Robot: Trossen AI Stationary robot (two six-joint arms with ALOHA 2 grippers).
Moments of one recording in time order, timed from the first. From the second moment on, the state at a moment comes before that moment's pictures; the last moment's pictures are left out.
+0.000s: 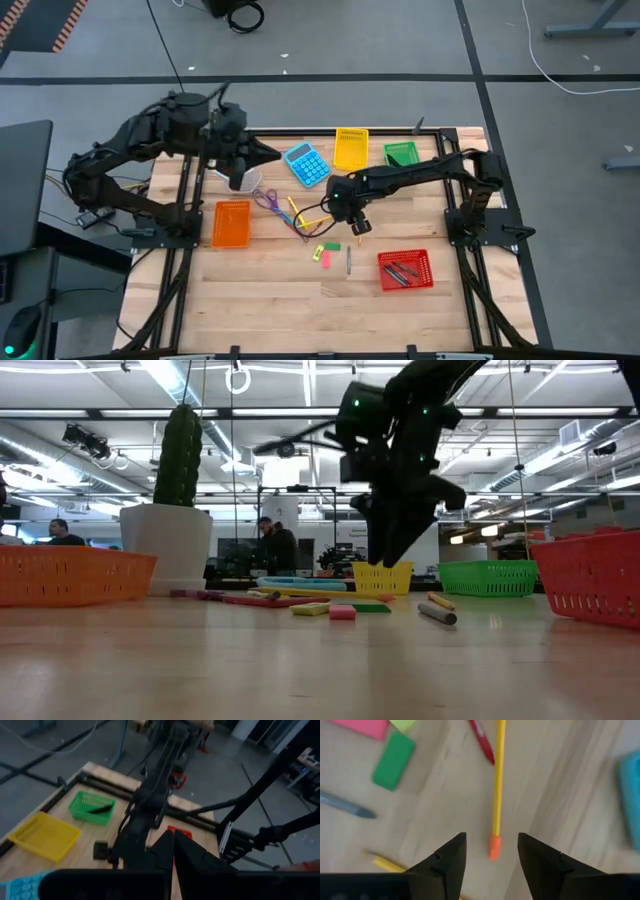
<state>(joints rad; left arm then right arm) 0.16 1.24 1.72 -0.78 0.12 -0.32 -0.10 1.82 1.24 -0.64 -0.03 -0.45</state>
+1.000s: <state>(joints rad) 0.16 1.20 1.72 -0.81 0.01 -0.35 -0.15 1.96 1.24 -0.59 -0.13 -0.44</state>
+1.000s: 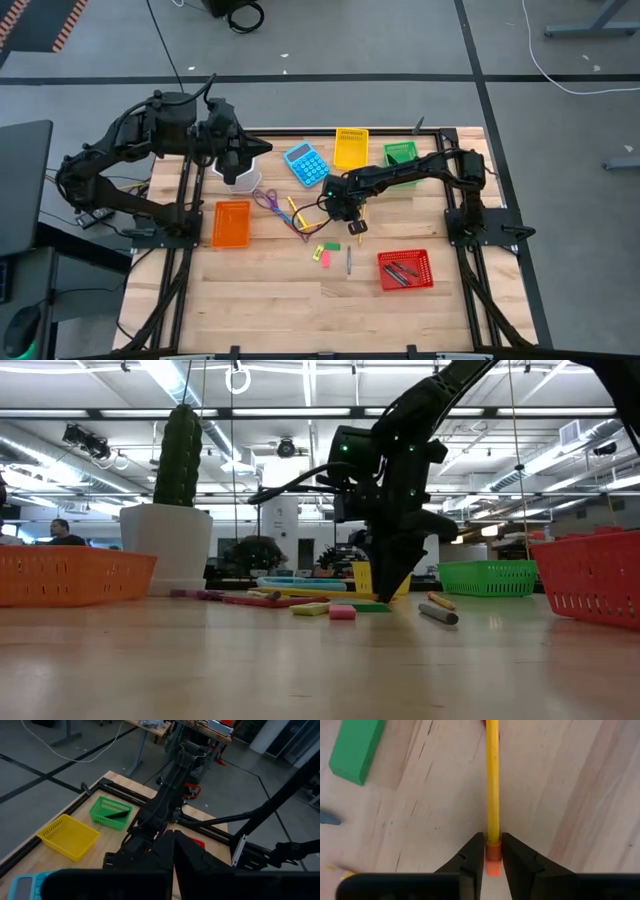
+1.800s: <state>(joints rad) 0.16 1.20 1.72 -0.84 -0.11 -0.30 -0.25 1.62 1.23 -0.80 -0.11 0.06</state>
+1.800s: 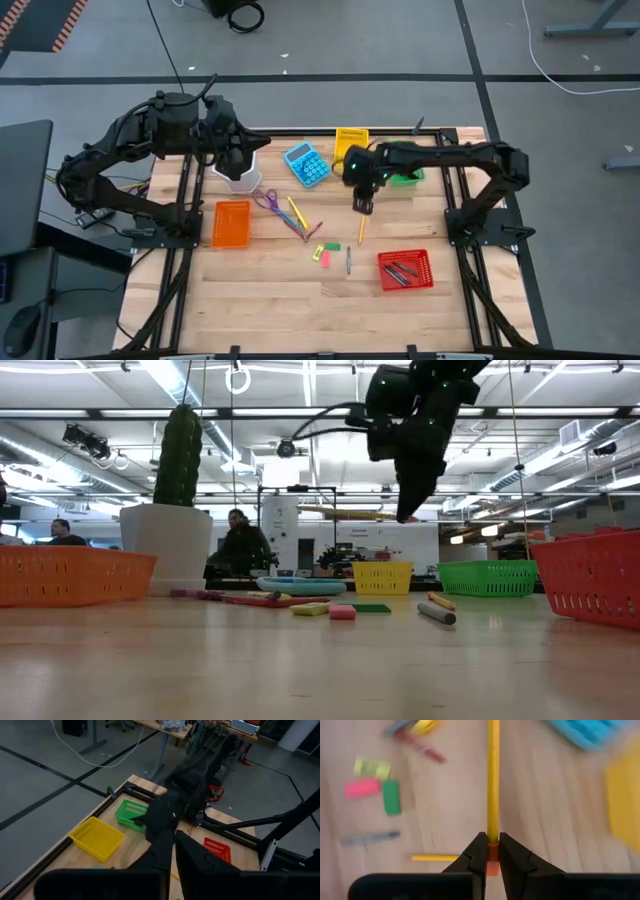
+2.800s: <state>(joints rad) 0.16 1.21 1.72 -0.84 -0.11 -0.22 -0.71 1.69 1.27 -0.92 -0.47 0.62</state>
